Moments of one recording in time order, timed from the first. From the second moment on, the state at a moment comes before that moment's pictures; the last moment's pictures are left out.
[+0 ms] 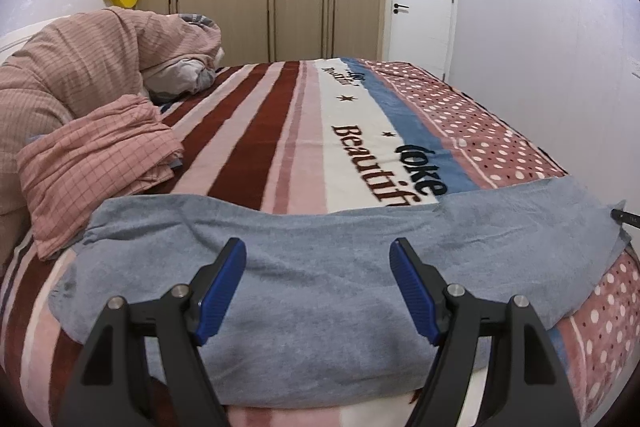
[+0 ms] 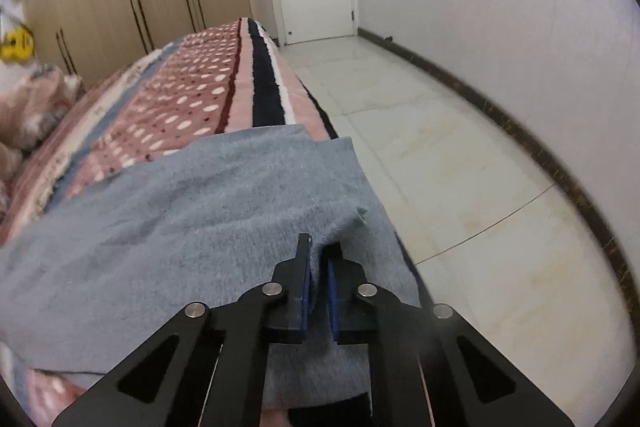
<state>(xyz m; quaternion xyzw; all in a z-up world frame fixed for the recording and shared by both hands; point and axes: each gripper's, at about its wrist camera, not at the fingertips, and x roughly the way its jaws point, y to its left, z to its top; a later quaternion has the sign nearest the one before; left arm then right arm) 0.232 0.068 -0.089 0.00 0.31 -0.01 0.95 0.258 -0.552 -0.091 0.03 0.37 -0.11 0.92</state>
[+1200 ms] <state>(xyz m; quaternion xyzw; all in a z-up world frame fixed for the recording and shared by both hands) 0.199 0.117 -0.093 -0.05 0.31 0.02 0.95 0.216 -0.562 -0.089 0.00 0.39 -0.16 0.91</state>
